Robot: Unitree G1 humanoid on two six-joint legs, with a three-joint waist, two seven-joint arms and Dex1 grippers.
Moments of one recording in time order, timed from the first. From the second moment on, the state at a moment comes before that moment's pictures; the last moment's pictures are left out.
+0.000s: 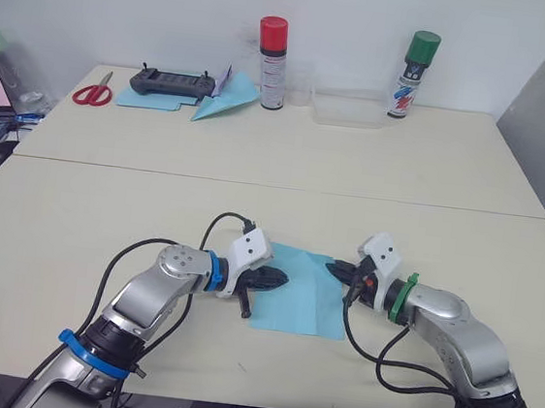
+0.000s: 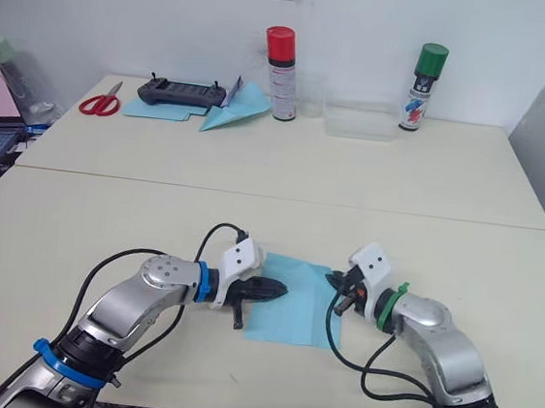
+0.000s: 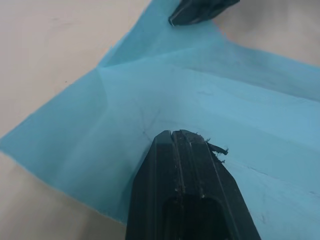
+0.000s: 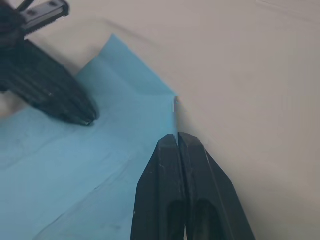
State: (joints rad) left arm -0.35 0.54 -0.33 -0.11 -0.22 0.52 -0.93; right arm -0.19 -0.50 0.22 -0.34 0.31 0.62 0.62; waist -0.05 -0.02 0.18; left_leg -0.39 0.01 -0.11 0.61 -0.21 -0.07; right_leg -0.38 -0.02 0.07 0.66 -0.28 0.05
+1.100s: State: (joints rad) left arm -0.44 0.47 -0.26 0.01 -0.25 0.55 -0.89; right arm -0.25 -0.48 0.32 -0.28 0.18 0.62 0.67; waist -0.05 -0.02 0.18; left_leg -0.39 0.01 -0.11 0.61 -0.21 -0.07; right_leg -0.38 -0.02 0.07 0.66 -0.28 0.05
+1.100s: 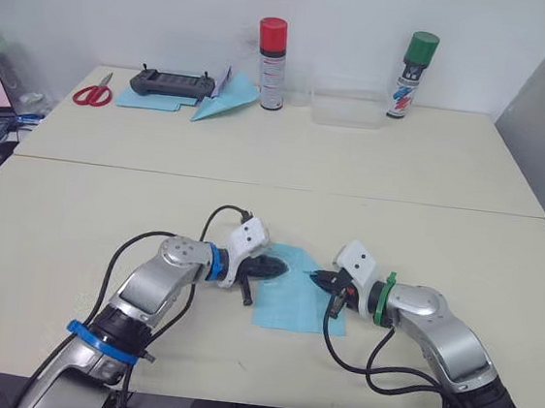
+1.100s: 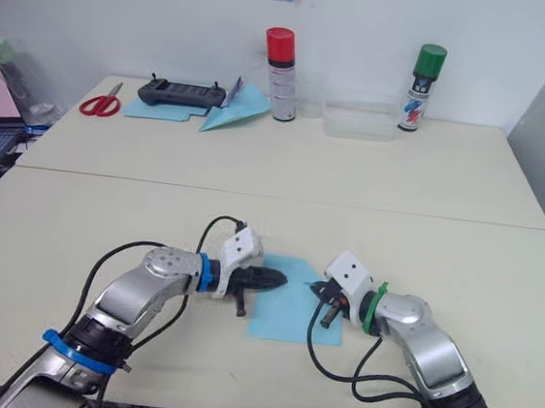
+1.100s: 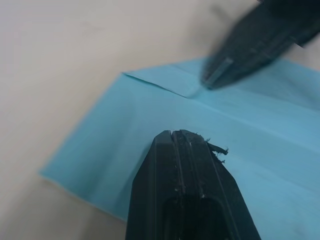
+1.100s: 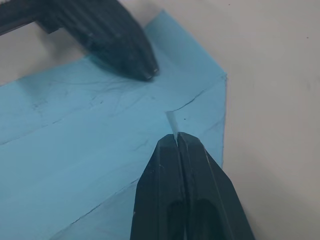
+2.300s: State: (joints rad) left arm -0.53 0.37 -0.39 0.12 -0.07 0.42 -0.89; right arm -0.24 -0.51 0.32 -0.32 0.19 0.67 0.73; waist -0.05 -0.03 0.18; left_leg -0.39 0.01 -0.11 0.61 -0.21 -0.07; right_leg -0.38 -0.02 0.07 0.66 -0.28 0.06
